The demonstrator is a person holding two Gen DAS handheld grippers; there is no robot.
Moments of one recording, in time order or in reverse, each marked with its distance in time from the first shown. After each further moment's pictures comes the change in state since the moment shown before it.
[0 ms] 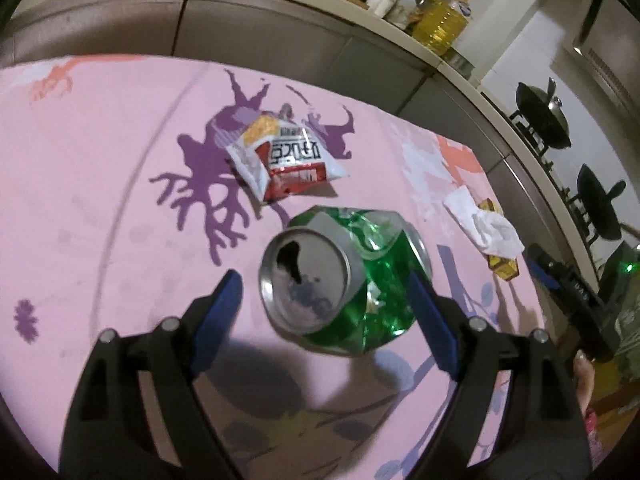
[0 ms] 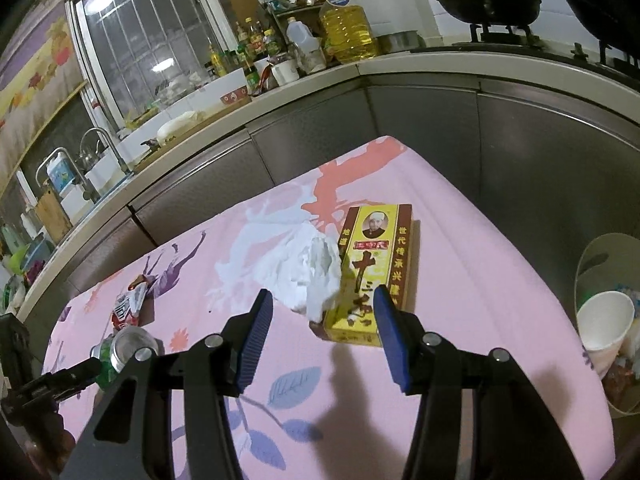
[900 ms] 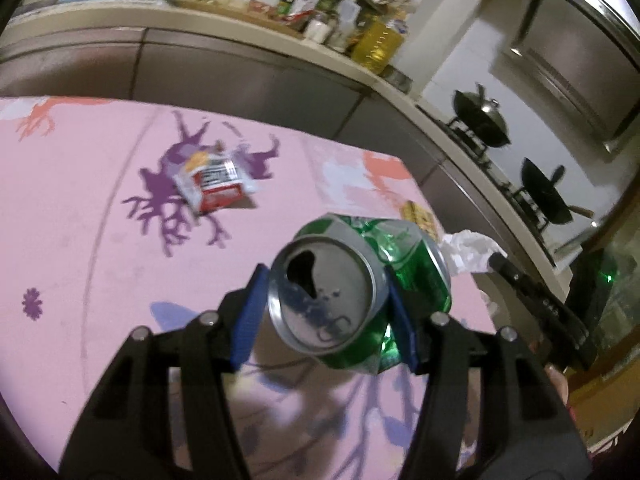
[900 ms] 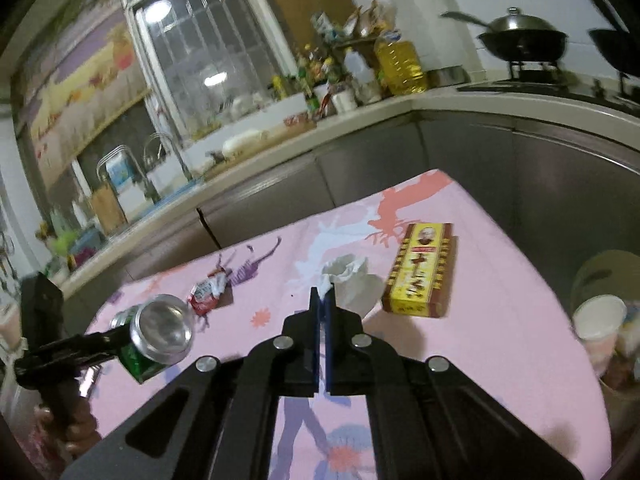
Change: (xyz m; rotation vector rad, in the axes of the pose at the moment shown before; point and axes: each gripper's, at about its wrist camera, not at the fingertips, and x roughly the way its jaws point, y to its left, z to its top) left arm -0.069 -0.049 -0.022 0.114 -0.092 -0.155; right arm -0.096 0.025 -0.023 -0.060 -0.108 0.172
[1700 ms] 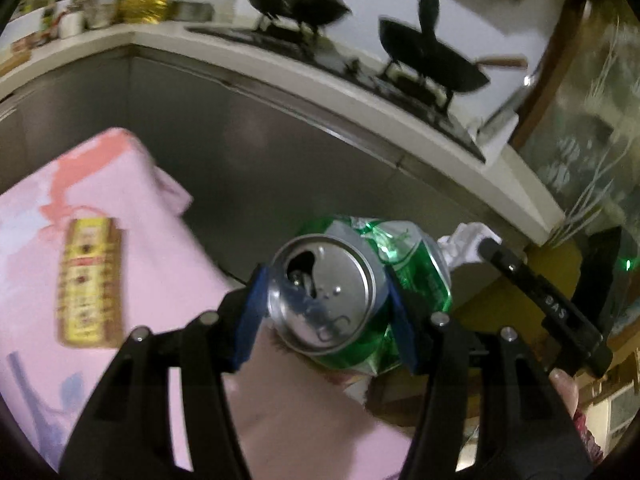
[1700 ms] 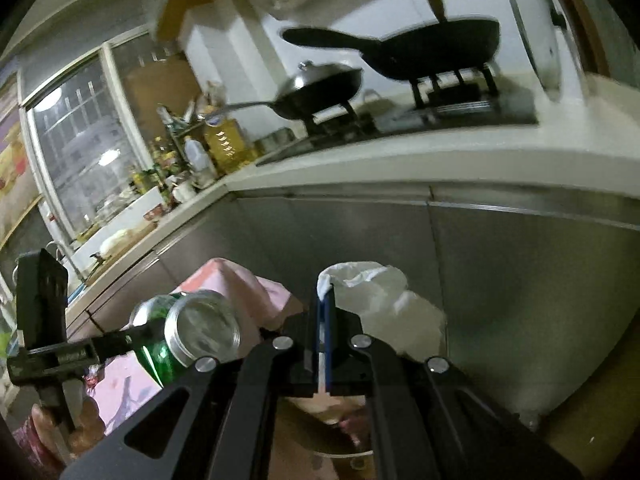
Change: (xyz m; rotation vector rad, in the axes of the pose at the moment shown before) left arm 0.237 -0.349 -0.027 0.442 0.276 -0.263; right arm -0.151 -0.256 0.027 0.232 -0.192 -0.357
